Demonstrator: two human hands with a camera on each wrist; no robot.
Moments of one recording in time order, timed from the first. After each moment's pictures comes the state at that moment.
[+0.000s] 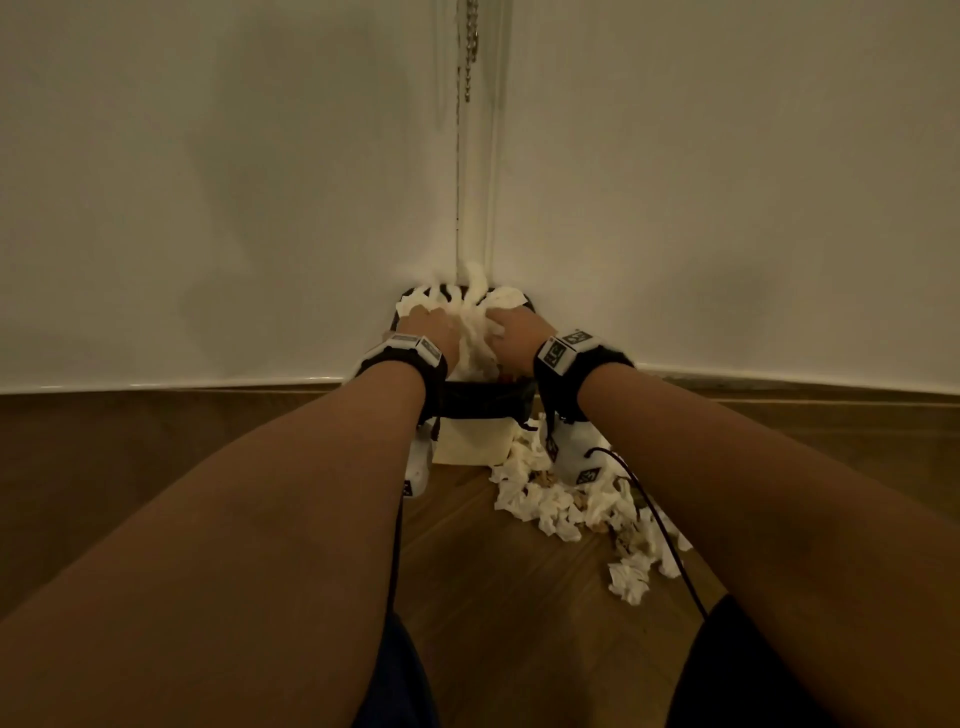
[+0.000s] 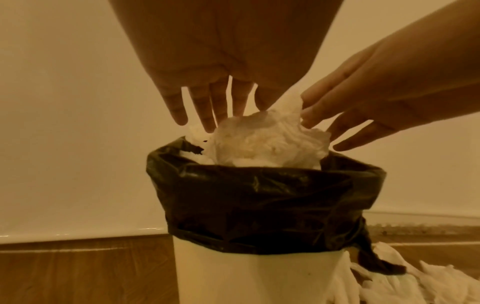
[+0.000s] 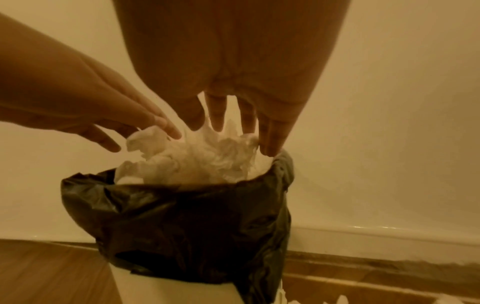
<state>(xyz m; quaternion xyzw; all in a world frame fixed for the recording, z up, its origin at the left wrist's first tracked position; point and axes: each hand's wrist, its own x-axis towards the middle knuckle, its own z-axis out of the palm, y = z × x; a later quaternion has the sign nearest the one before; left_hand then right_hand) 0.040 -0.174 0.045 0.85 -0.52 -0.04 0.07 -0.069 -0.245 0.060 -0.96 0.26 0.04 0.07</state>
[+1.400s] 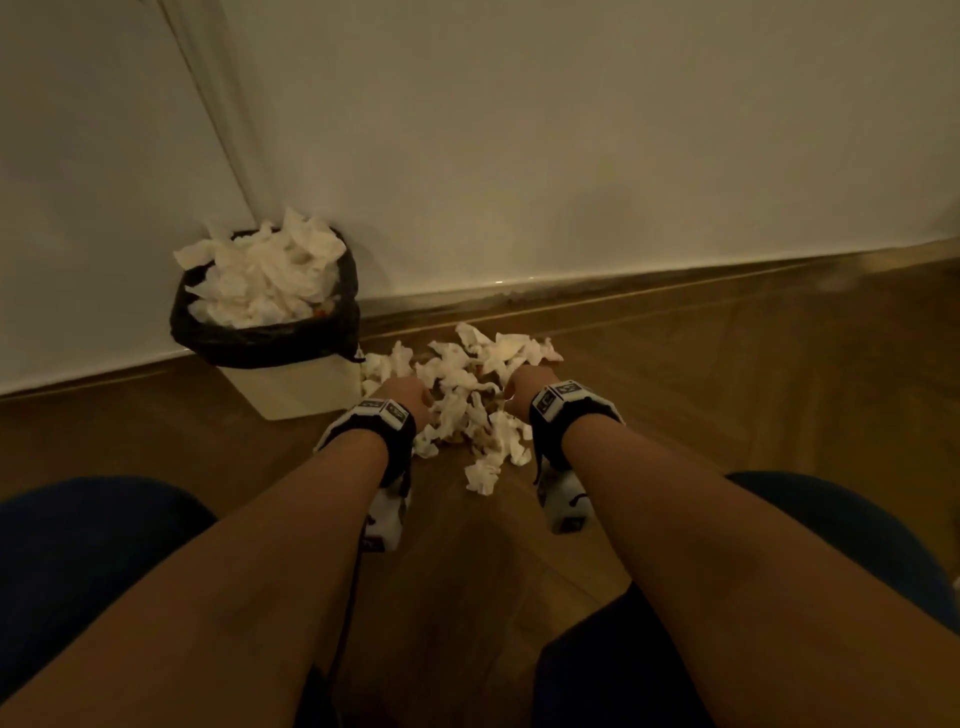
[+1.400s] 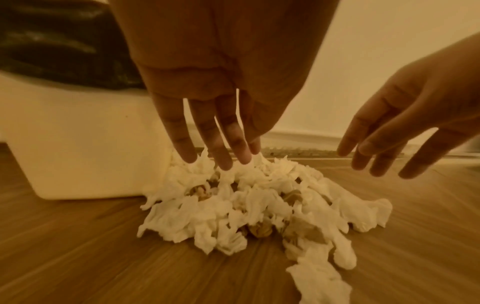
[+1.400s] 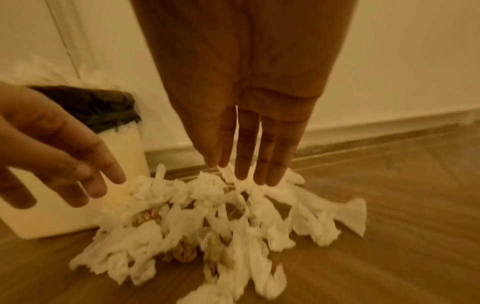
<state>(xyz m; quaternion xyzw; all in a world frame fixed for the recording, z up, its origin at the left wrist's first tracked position) -0.154 -0.175 -0.045 0.79 -0.56 -0.25 -0.02 -0.319 -0.246 -0.033 -0.79 0.55 0.14 0.23</state>
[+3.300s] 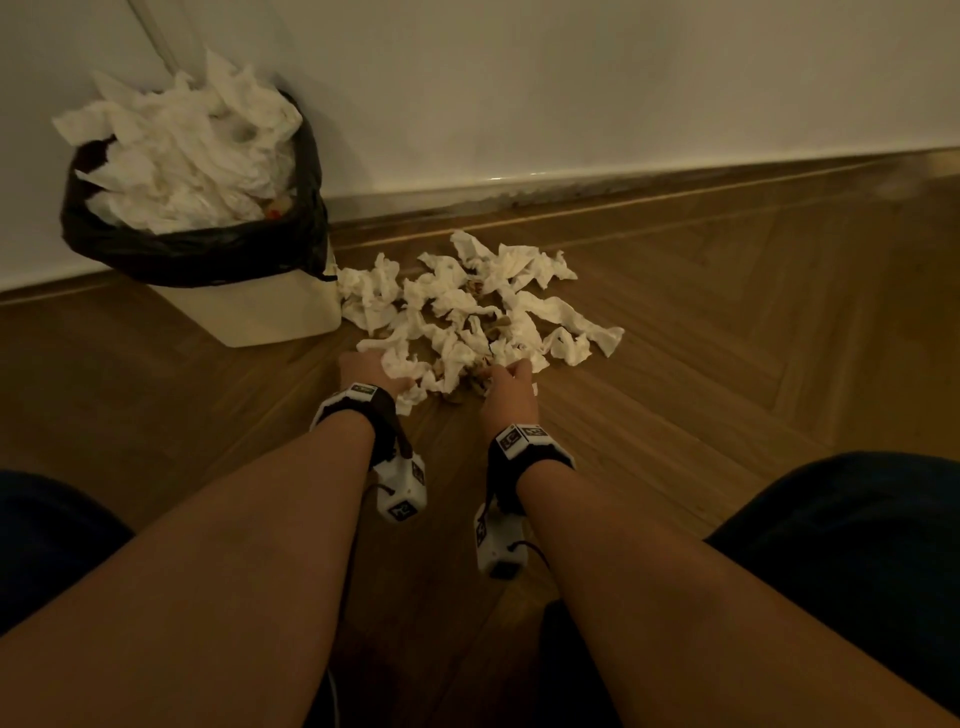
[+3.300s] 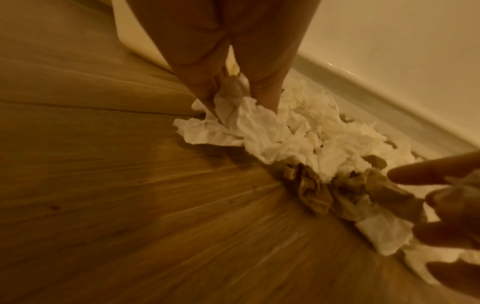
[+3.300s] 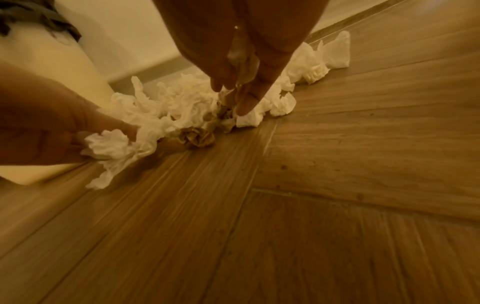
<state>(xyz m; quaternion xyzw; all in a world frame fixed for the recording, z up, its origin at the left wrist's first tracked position) -0.140 -0.166 -0.140 0.86 -0.41 -0.31 0.05 -0.306 -0.184 -0.151 -0.71 0.63 -0.06 0.32</state>
